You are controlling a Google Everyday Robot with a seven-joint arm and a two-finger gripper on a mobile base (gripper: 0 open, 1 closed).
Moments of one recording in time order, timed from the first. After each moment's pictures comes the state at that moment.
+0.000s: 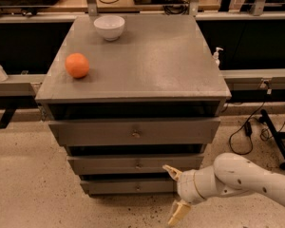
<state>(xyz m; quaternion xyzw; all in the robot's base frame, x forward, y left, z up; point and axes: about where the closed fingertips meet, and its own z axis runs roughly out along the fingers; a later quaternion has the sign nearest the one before) 0.414 -0.088 0.531 -0.65 0.66 0.22 0.29</state>
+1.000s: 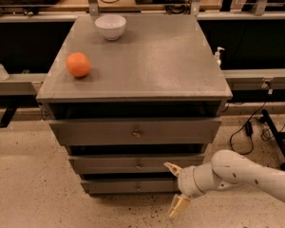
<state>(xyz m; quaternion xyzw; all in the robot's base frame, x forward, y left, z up) 0.442 -0.095 0.497 -0.65 0.66 0.22 0.29</state>
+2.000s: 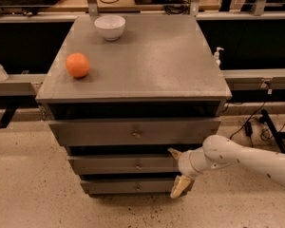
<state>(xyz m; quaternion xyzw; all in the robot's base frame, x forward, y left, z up) 0.534 -0.127 0.450 -0.68 0.67 0.15 0.27</state>
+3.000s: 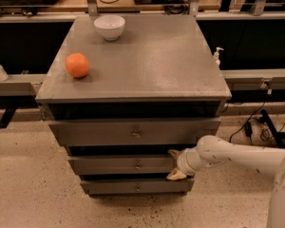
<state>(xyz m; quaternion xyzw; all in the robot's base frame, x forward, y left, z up) 0.565 -0.138 0.422 -0.68 0.68 0.09 0.25</state>
